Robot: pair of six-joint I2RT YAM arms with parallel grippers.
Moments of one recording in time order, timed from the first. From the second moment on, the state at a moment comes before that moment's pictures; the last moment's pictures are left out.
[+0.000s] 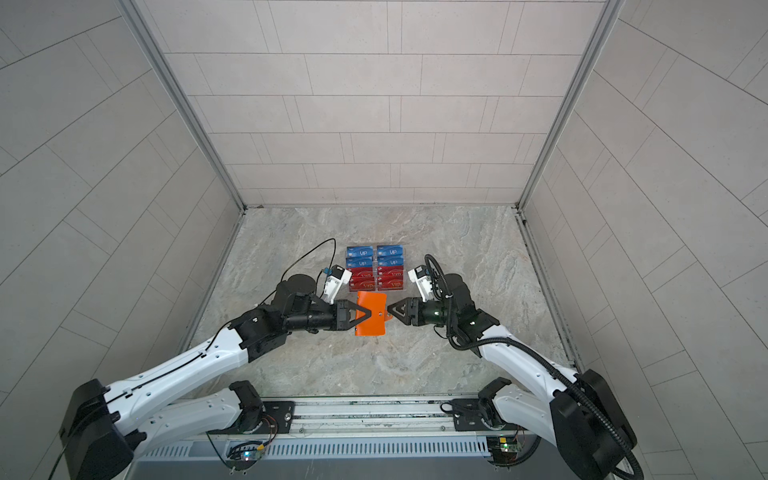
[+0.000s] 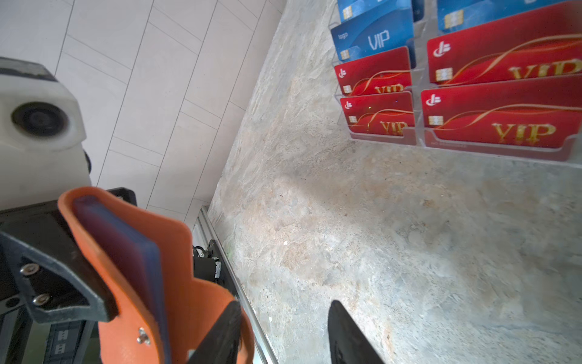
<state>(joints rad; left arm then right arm) -0.79 1.03 0.71 -0.16 0.47 -0.86 0.48 1.06 0.49 0.10 -0.67 0.66</state>
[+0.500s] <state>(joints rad) -0.79 1.04 0.69 -0.04 0.55 -0.90 0.48 1.04 0.43 0.33 -0.83 0.77</state>
